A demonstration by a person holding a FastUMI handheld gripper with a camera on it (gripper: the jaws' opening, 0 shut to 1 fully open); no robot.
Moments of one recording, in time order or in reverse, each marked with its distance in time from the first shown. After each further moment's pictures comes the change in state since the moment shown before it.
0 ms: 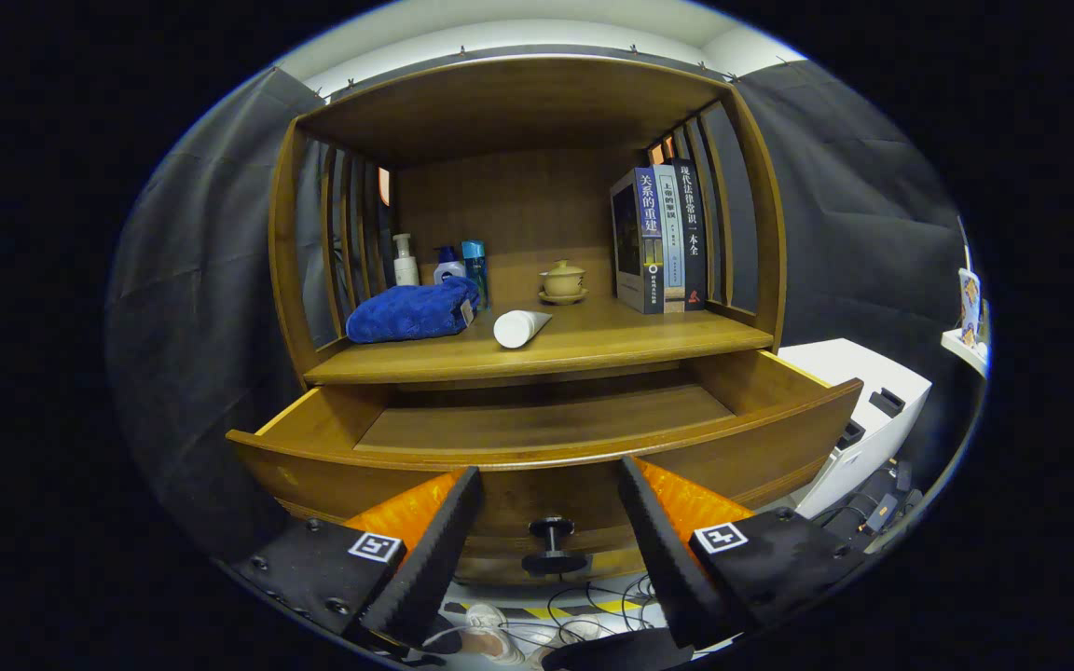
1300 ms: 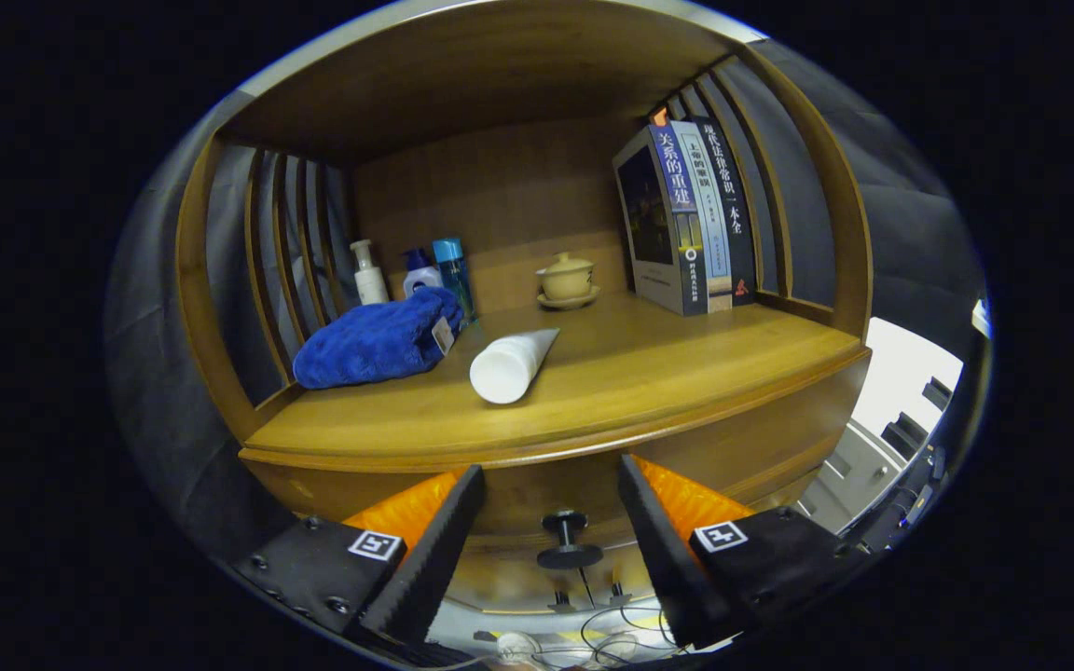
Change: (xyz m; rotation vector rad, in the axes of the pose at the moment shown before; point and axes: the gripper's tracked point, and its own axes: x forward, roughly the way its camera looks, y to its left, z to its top) arm 0.119 0.004 0.032 0.079 0.009 0.022
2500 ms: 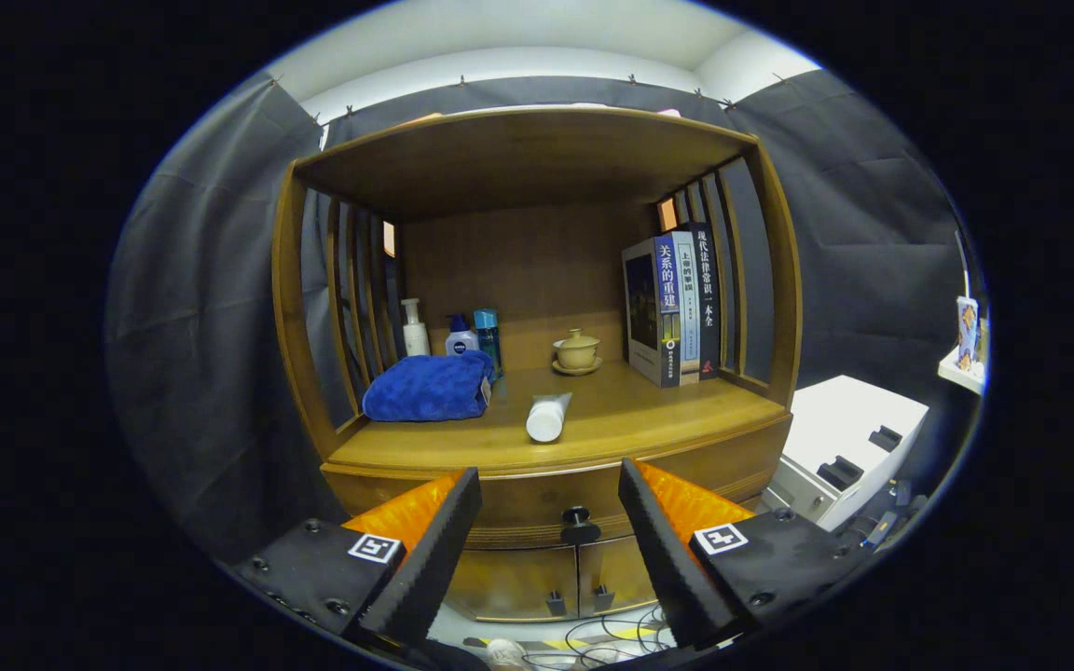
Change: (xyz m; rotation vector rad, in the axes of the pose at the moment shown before) arm -0.120 0.041 0.048 -0.052 -0.169 -0.028
